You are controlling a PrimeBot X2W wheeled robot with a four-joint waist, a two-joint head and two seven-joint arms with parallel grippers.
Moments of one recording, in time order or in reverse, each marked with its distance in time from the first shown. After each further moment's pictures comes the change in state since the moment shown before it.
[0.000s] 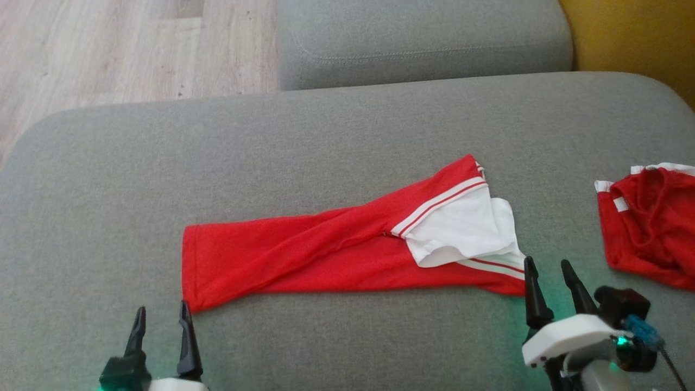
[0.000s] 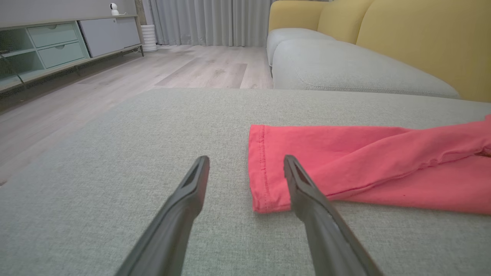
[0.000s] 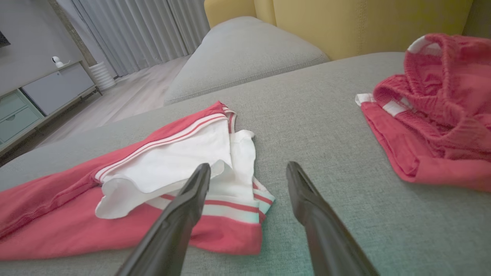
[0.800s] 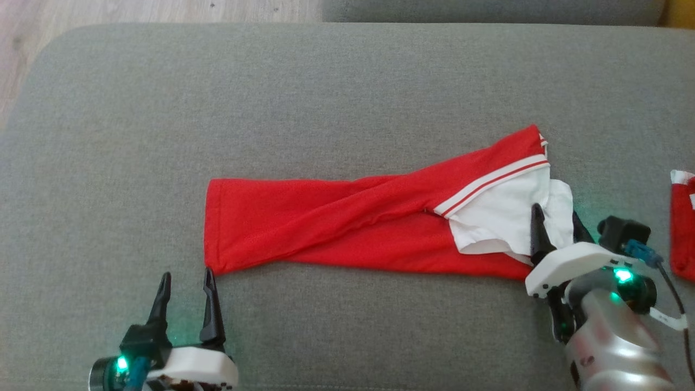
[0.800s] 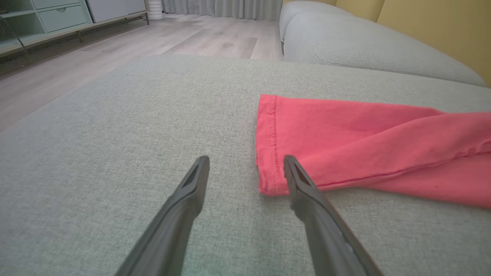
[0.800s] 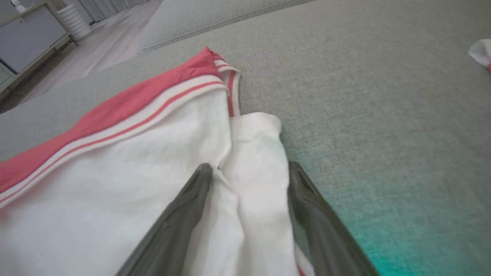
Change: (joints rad) left arm -0.091 -0.002 -0.101 0.006 -0.063 0.018 0.000; right arm -0.375 -0.015 -0.081 0.450 -0.024 0.000 0.002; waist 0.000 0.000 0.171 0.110
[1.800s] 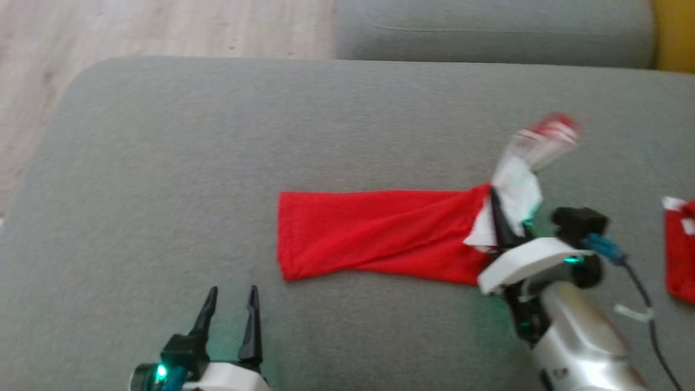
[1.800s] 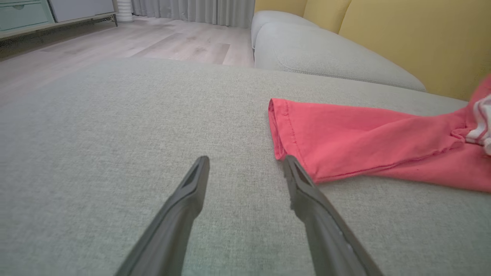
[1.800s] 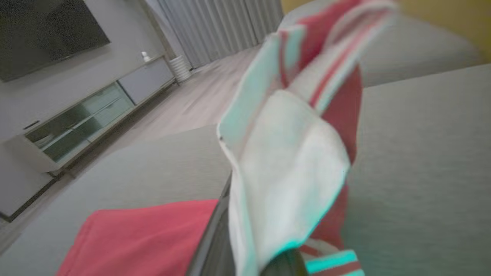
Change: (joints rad) left arm 0.015 0.000 -0.147 0.034 -0.048 -0.023 0.000; right arm 0.078 -0.023 0.370 -0.301 0.286 0.000 0.000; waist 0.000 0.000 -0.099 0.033
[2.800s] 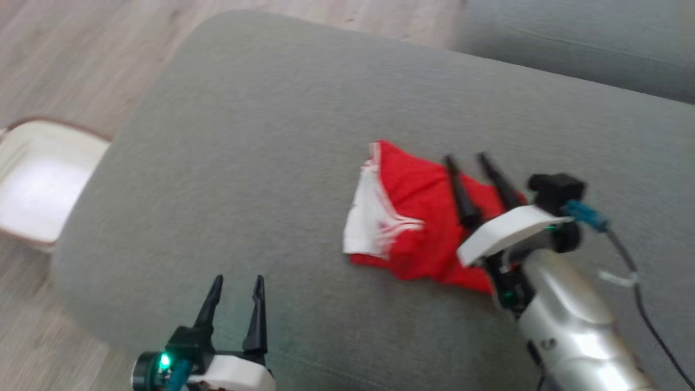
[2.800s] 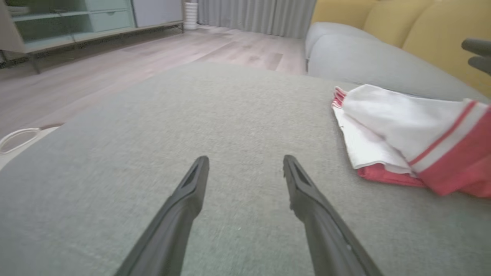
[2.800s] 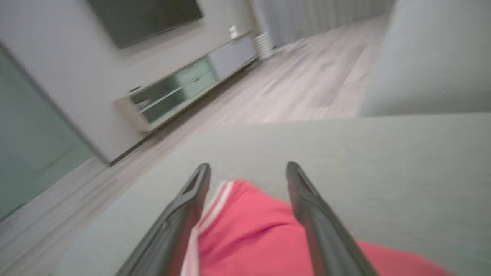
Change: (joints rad) left arm -0.011 0.000 -0.030 -0.034 0.010 0.014 0.000; right arm -0.116 0.016 0.157 0.023 0.087 0.000 0.000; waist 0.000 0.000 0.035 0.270
